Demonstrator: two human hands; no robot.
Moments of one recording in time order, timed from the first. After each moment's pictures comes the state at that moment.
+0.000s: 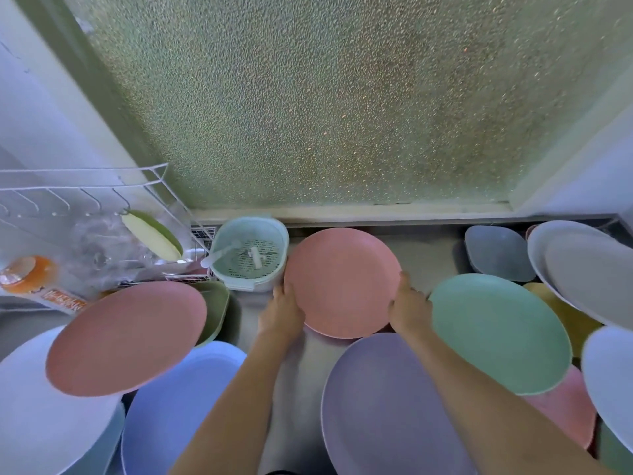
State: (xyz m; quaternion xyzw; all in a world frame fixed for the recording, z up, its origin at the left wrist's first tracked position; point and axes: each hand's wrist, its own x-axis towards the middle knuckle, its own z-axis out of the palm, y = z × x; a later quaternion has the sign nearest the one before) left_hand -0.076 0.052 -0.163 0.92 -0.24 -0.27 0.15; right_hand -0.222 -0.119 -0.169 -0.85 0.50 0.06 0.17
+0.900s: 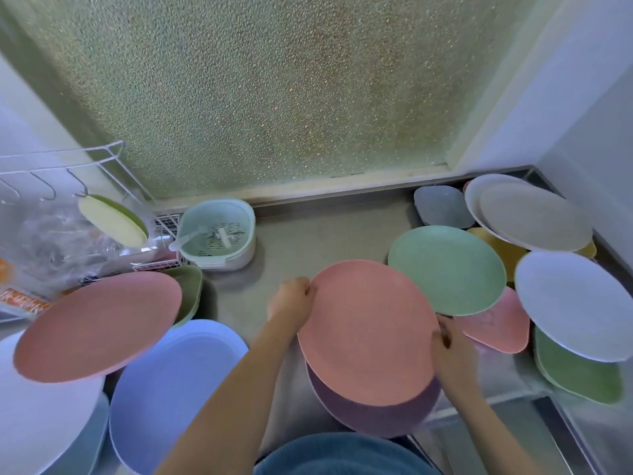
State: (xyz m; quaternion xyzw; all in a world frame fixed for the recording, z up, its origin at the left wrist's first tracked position) left_hand -0.142 0.053 -0.150 0.86 -0.34 -0.28 0.24; right_hand -0.397 -0.027 -0.148 -0.68 0.60 -0.20 0.37
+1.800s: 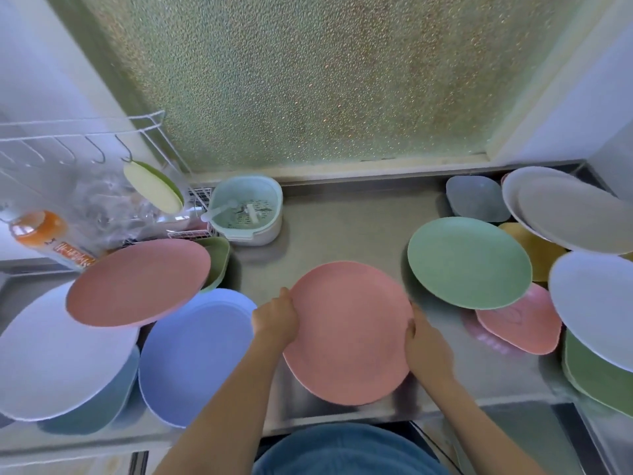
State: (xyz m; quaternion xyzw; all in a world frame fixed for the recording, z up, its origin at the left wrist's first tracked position) left_hand -0.151 0.127 -0.168 0.92 -0.30 -0.25 -0.04; right_hand -0.365 -0.002 -0.176 -0.79 0.54 0.00 0.28
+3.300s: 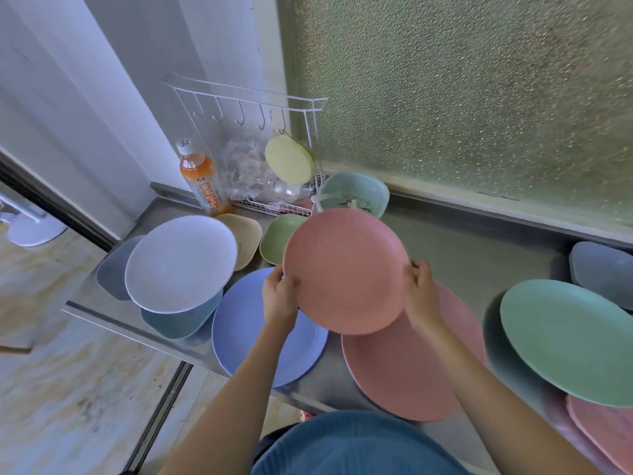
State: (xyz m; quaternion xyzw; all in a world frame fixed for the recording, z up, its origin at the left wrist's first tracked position) left_hand -0.126 0.220 -0.113 0.74 0.10 -0.14 0.65; right_hand -0.202 0.022 -0.129 -0.76 0.38 -0.10 0.51
